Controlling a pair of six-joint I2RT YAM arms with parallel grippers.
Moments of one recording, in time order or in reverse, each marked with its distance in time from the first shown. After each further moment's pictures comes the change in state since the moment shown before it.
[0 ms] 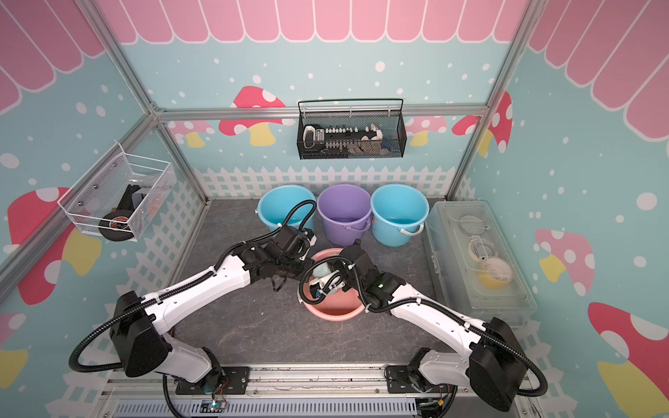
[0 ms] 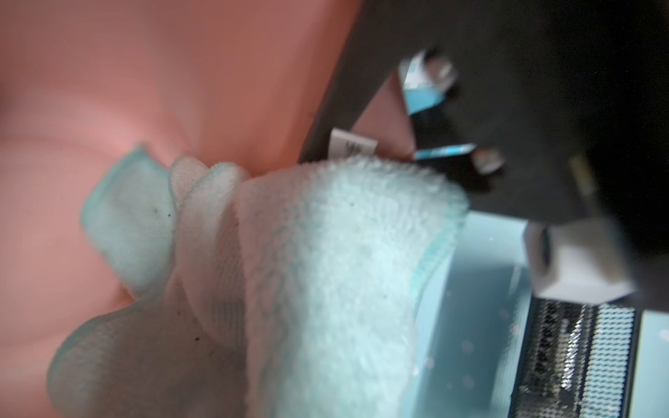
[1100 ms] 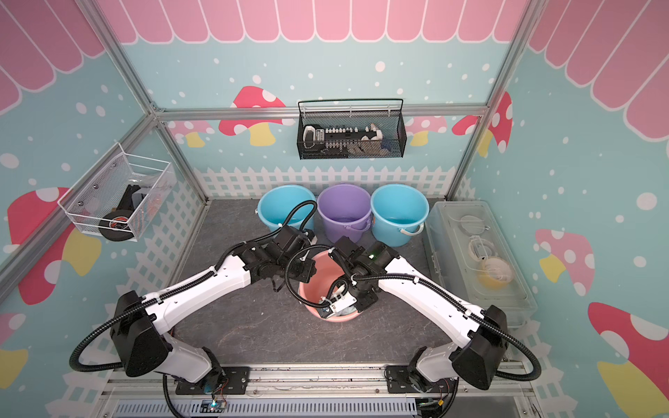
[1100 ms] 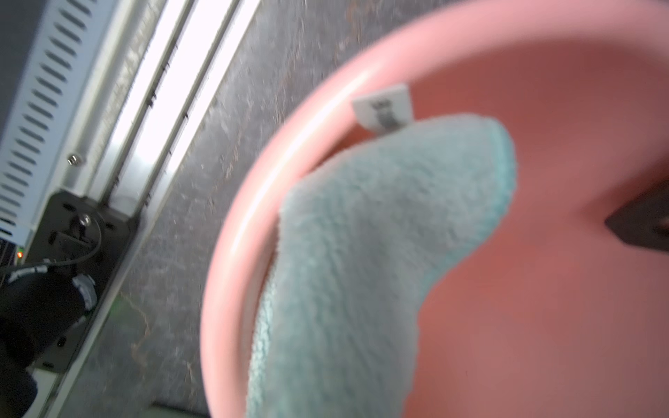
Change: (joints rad) left arm -0.001 0.001 0.000 0.000 0.004 -0.003; right arm 0.028 0.170 0.474 -1.131 -0.276 0.181
